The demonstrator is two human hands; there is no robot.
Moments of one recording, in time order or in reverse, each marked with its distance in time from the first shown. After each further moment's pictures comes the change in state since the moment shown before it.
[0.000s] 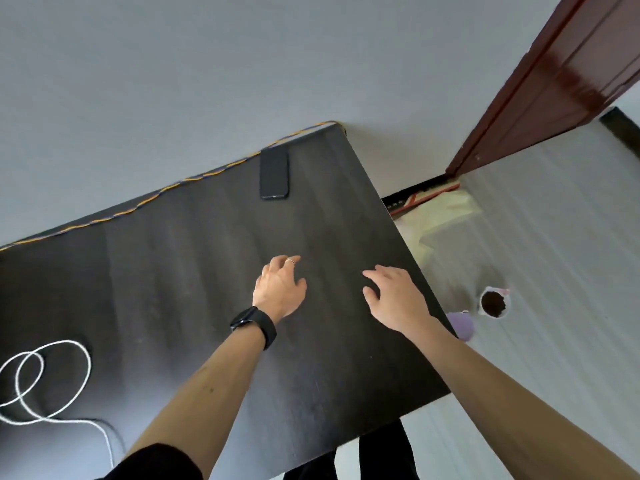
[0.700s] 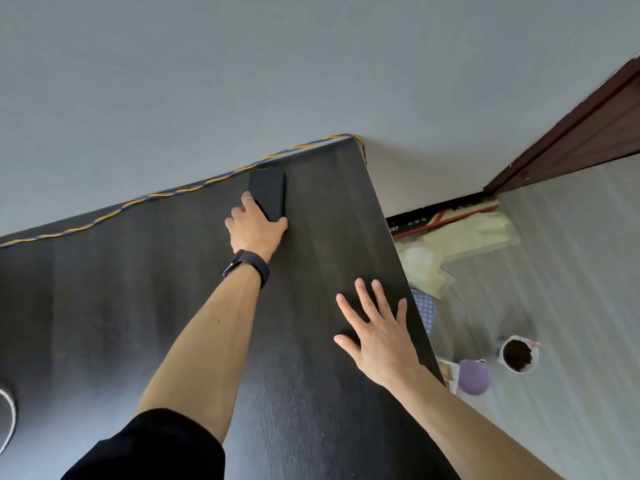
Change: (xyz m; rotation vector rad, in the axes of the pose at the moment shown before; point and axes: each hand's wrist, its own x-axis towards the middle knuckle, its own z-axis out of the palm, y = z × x) left_hand 0.245 0.026 -0.041 -0.186 0.350 -0.436; right_hand 0.135 0.034 0.037 -0.287 -0.017 -0.298
